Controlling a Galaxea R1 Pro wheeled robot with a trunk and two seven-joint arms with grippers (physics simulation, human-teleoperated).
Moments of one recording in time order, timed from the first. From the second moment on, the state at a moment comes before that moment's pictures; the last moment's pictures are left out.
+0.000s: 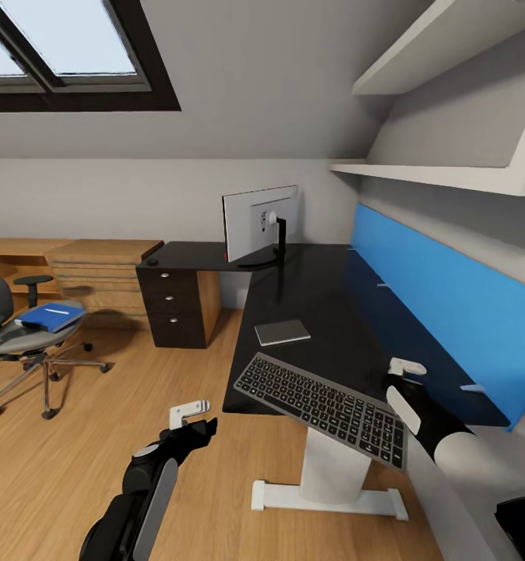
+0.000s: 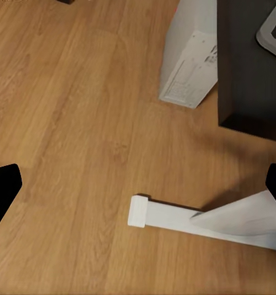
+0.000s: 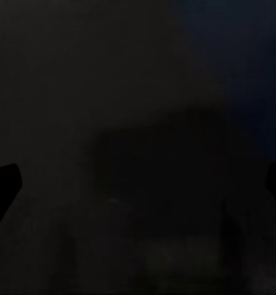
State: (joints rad) left arm -0.27 -0.15 -0.03 -1.36 0.20 0.61 0.18; right arm -0.85 -0.20 0.27 -0.51 -0.55 0.26 -0.28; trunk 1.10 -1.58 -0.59
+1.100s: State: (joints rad) left arm -0.27 -0.15 -0.02 -1.37 0.20 0.61 0.19; right arm -0.54 -0.23 0.04 -1.28 -0.86 0.49 -0.45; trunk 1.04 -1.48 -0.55
